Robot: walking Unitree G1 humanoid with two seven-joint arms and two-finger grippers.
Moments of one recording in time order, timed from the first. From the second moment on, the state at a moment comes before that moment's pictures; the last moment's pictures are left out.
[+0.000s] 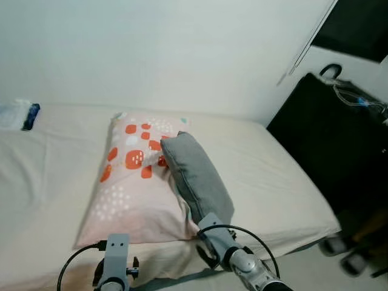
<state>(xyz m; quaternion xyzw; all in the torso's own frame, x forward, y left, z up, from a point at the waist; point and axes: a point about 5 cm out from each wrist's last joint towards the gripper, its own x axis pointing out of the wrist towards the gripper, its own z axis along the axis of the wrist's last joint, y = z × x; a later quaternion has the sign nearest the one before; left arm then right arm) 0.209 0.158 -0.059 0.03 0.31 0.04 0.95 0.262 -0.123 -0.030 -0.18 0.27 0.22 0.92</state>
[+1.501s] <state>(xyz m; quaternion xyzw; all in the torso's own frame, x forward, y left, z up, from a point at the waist) 0.215 0.165 -0.059 0.02 0.33 0.01 0.95 0.238 -0.169 -0.052 -0.04 0.36 0.06 0.93</state>
